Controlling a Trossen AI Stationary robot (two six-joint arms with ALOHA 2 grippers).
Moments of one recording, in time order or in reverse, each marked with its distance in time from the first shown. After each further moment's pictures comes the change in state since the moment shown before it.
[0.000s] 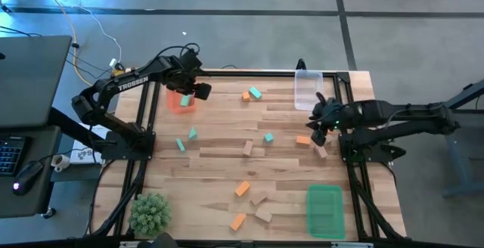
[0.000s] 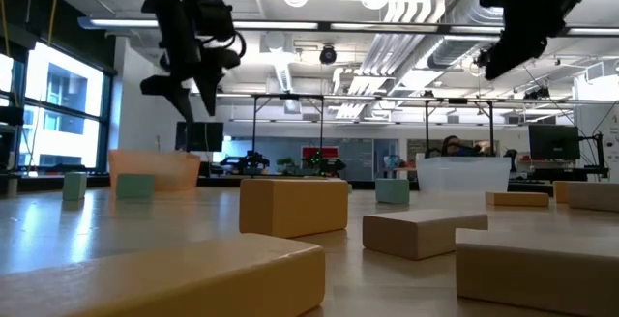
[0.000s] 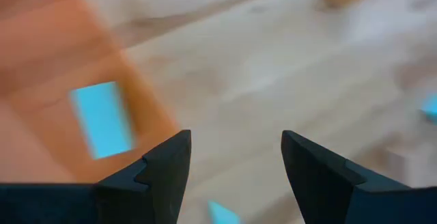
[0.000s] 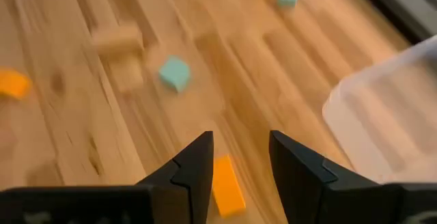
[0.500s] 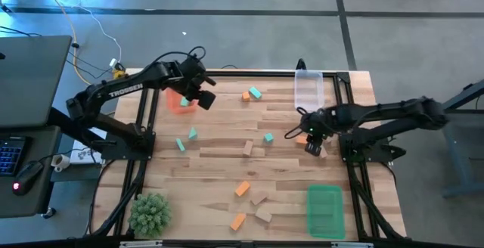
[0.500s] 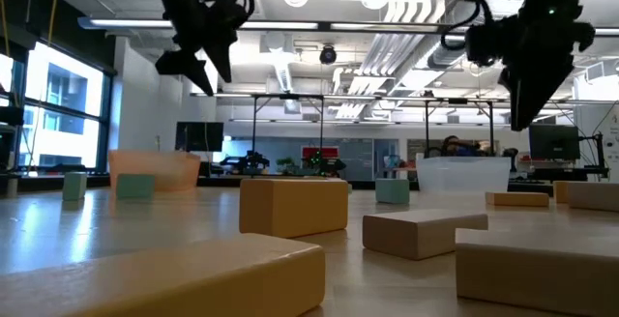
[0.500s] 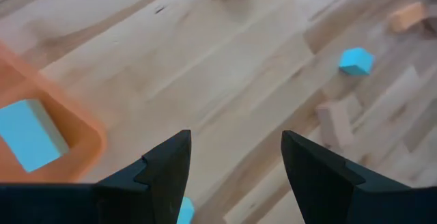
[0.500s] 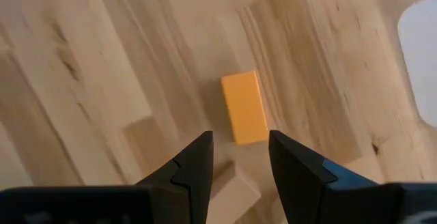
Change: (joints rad) left arm -0.173 -0.084 0.048 -0.001 0.031 0.014; right arm -0.027 0.295 0.000 -0.085 -0.188 -0.051
